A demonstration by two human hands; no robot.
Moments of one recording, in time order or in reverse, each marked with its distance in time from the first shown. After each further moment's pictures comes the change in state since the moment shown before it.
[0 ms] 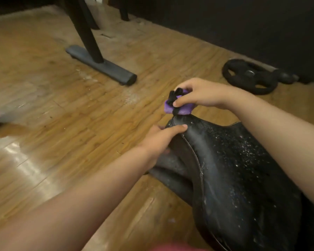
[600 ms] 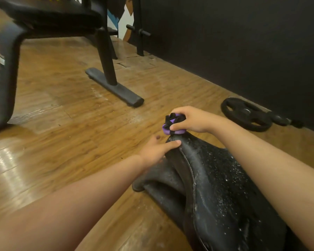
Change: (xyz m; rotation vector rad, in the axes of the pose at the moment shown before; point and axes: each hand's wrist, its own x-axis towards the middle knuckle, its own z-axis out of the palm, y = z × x) left_hand -0.004 -0.007 -0.014 0.048 0.004 0.132; right_hand -0.007 -0.010 0.017 -0.294 0.013 -0.111
